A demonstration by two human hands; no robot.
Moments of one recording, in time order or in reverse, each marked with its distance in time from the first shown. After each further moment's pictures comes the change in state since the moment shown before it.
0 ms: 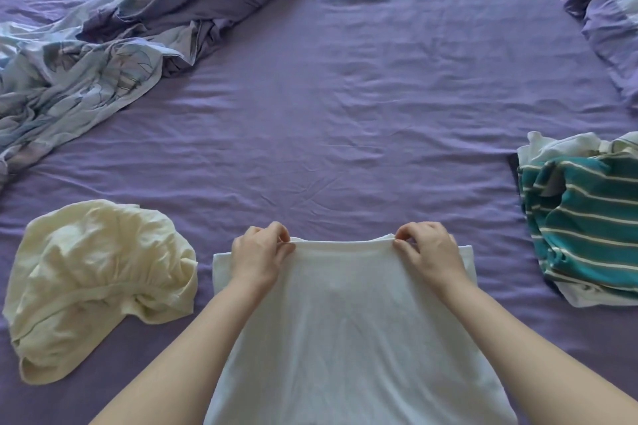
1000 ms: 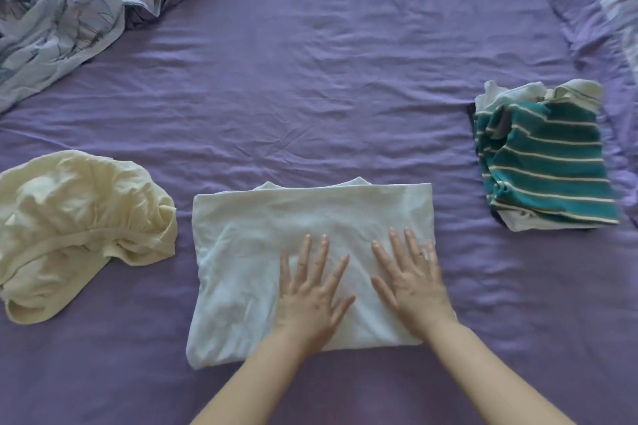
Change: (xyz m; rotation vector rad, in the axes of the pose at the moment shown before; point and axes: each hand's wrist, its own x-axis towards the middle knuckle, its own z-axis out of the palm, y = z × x) left_hand -0.161 0.068 0.056 0.310 -0.199 0.401; right_hand -0.146 0.023 0.020 -0.421 -0.105 -0.147
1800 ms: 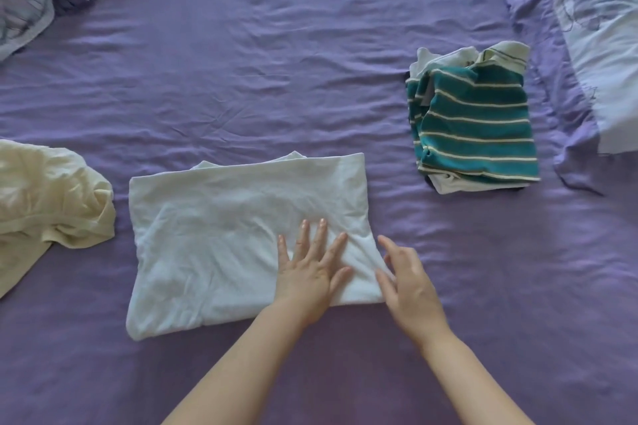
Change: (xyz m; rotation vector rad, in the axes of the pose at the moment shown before) left_hand 0.025 0.096 0.027 -0.012 -0.244 -0.038; right_hand -0.085 0.072 -0.007 0.635 0.127 0.205
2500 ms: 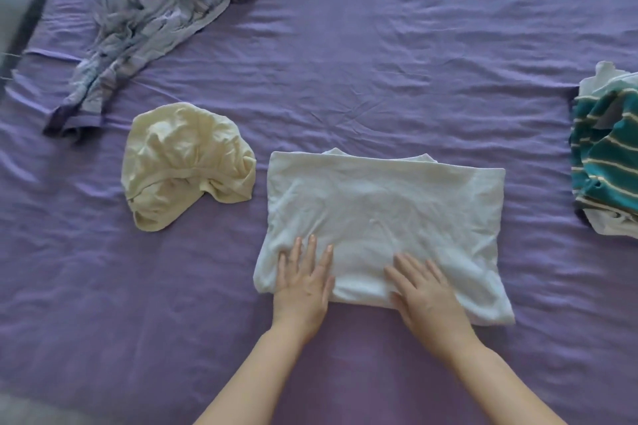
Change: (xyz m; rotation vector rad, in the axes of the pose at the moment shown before) left_hand -0.105 -0.126 -0.005 -0.124 0.156 -0.352; right_hand 0.012 -0.085 0.086 -0.515 -0.206 -0.534
